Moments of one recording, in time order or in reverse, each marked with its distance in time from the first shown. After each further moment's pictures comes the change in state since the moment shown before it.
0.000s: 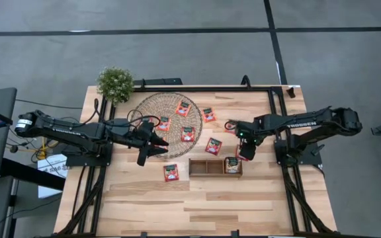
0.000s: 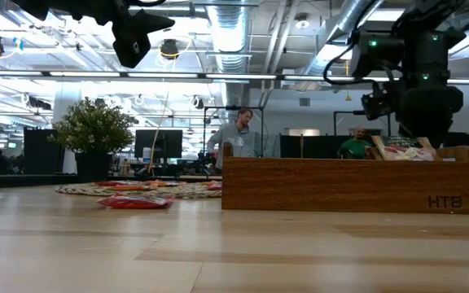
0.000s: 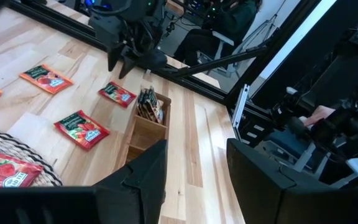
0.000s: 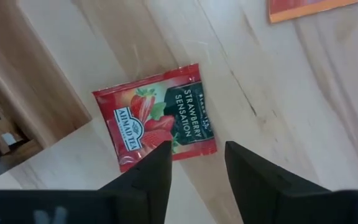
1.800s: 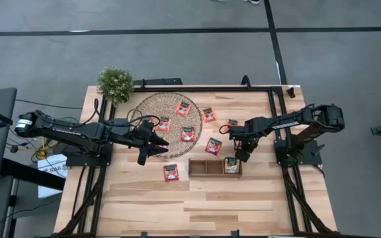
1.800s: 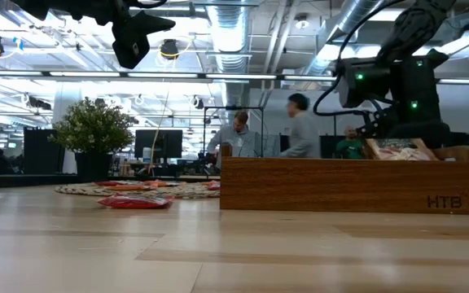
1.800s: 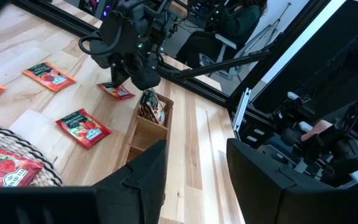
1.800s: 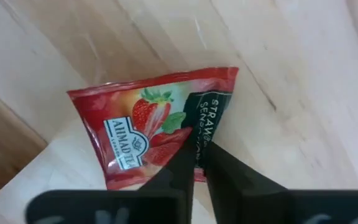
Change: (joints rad) left arm 0.000 0.000 0.000 0.001 -0.011 -0.028; right arm -0.002 0.221 0.000 0.058 -0.024 0.114
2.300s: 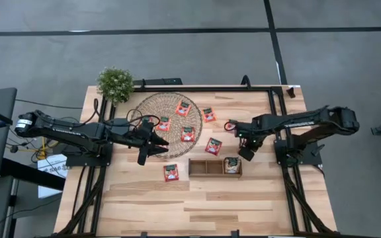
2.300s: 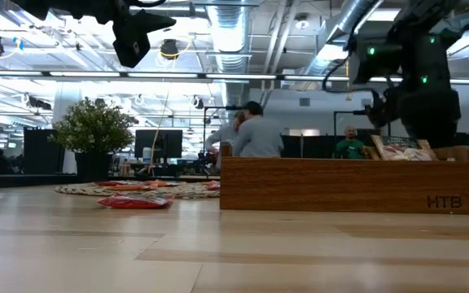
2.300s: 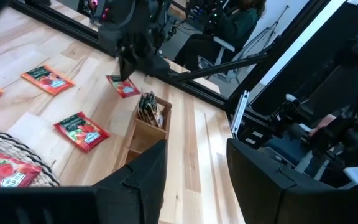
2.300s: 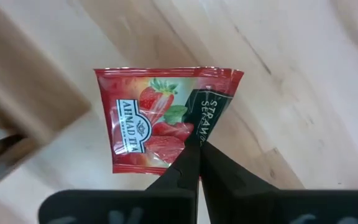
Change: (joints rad) left arm 0.000 0.000 0.000 0.013 0.000 -0.002; right arm 0.006 -0.186 0.027 -0.136 -0.039 0.046
